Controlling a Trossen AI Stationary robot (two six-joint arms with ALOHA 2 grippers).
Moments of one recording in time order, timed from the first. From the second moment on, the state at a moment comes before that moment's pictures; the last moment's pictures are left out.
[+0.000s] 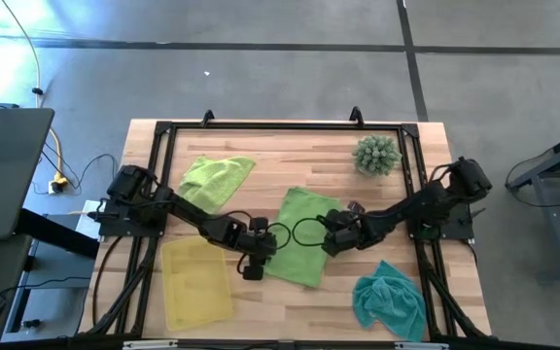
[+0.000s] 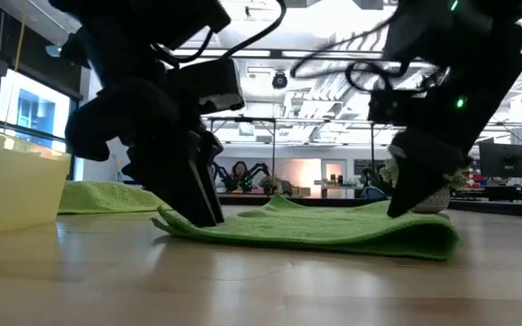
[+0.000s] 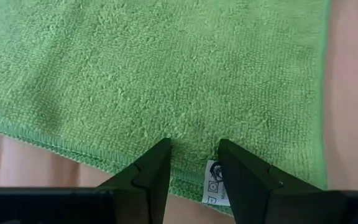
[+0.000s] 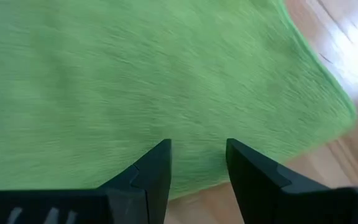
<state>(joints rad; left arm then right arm) -0.21 1.86 0.94 -0.09 -0.12 -0.21 0.33 1.66 0.77 -0.41 0.50 0.83</state>
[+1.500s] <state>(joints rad) -0.26 1.91 0.97 0.08 -0.08 0.50 0.62 1.66 0.83 -0.50 0.37 0.09</state>
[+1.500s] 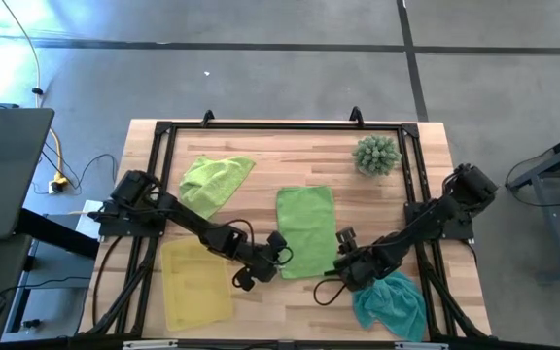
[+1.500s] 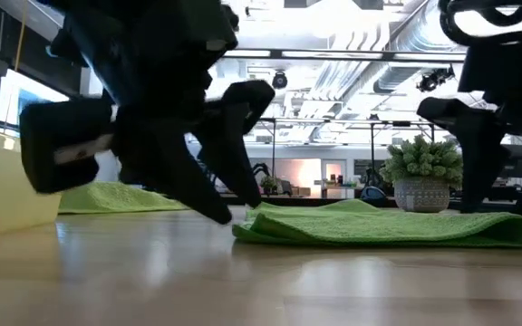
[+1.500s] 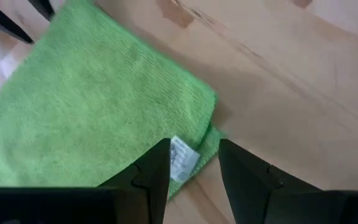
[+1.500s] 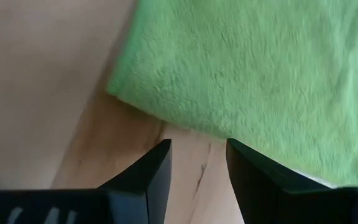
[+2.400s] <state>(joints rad) -0.28 1.99 0.97 0.22 -0.04 0.39 0.66 1.67 0.83 -0.40 0.32 0.15</state>
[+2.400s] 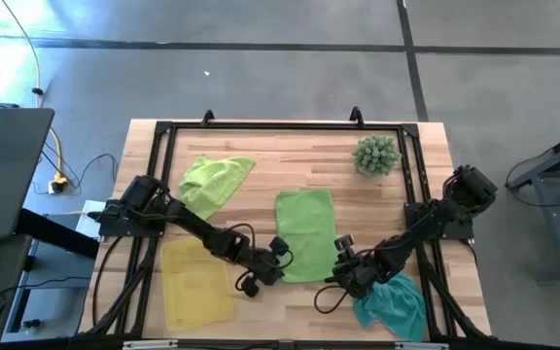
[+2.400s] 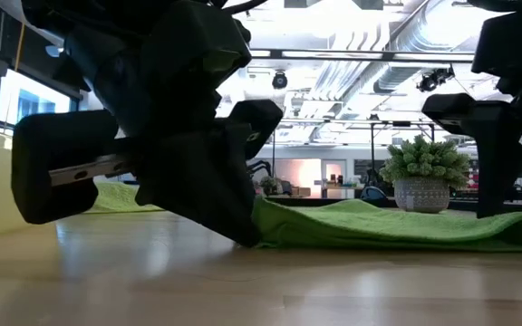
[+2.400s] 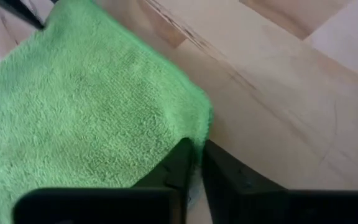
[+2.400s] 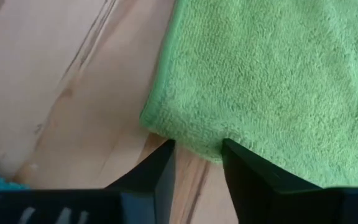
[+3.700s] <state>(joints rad) -0.29 1.96 0.97 0.20 -0.09 0.04 0.68 1.67 0.88 -0.38 0.29 0.17</state>
